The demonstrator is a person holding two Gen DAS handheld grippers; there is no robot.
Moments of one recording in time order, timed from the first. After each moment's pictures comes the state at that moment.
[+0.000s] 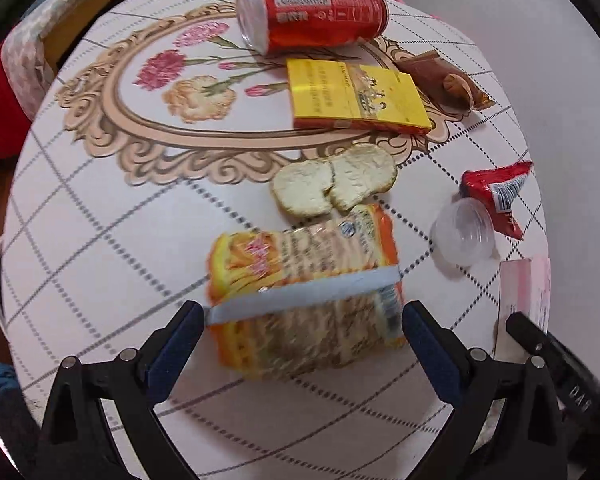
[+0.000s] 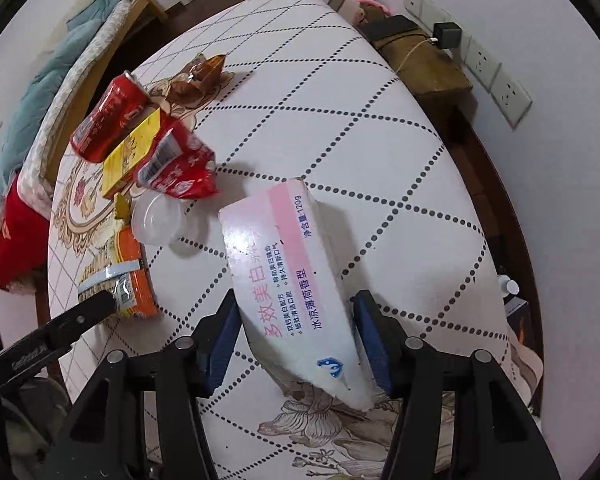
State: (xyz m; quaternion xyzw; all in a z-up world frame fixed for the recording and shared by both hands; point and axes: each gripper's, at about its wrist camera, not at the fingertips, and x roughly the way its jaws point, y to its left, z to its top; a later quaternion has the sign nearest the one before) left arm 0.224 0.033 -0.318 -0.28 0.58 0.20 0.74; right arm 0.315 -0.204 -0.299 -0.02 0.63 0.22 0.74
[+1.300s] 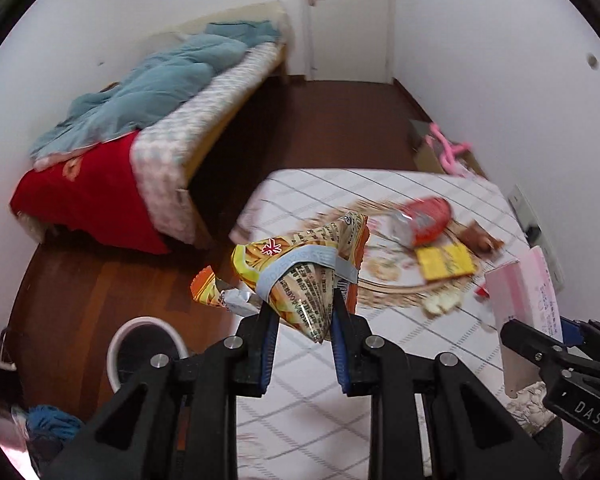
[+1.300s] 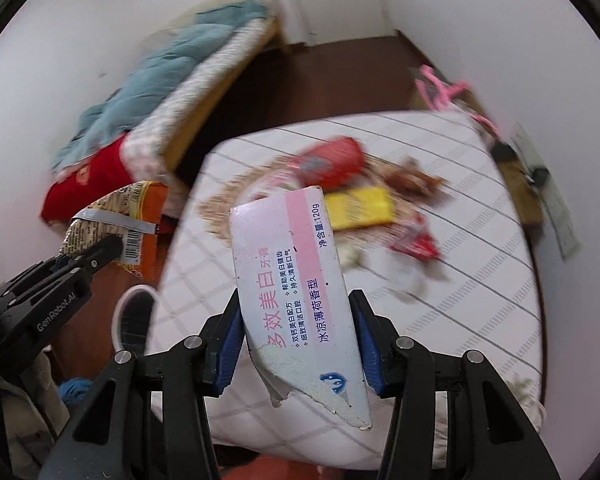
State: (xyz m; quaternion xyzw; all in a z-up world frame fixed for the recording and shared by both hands) left arm 0.058 0.111 -0.116 -0.14 0.41 0.35 0.83; right arm 0.193 -0.081 -0.143 -0.08 0.49 0.40 0.77
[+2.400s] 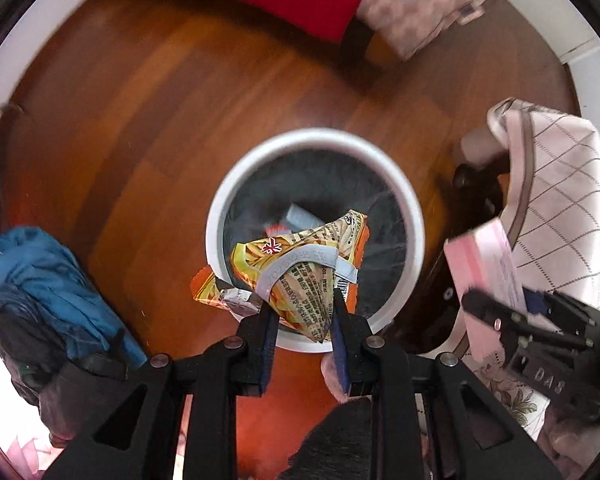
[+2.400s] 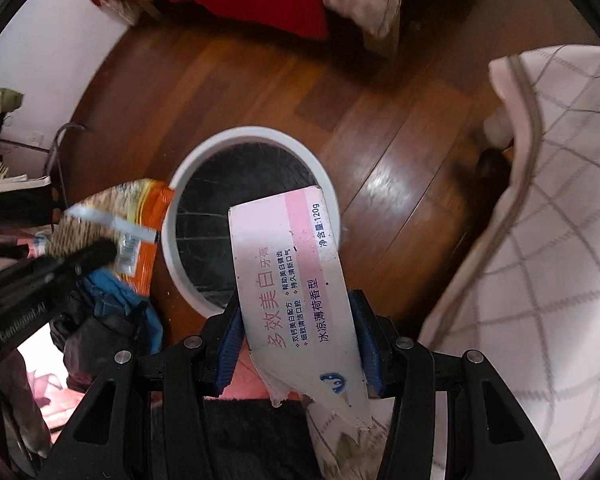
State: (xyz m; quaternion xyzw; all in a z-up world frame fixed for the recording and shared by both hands) left arm -0.205 0.415 -0.367 -0.46 0.55 0.38 0.58; right arm -0.071 0.354 -0.377 -0.35 0.62 0.49 0.51
